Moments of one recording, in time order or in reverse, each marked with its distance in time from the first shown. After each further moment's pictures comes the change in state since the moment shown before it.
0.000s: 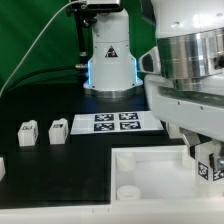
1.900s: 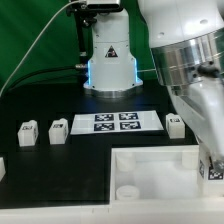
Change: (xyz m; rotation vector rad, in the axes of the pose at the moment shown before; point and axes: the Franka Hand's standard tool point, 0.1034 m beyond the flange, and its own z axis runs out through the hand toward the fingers) arm -0.009 0.000 0.003 -0.007 -0.089 0.126
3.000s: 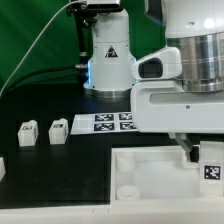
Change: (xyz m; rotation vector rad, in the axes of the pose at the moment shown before) arm 0.001 -0.002 -0.001 -0.083 0.076 -0.785
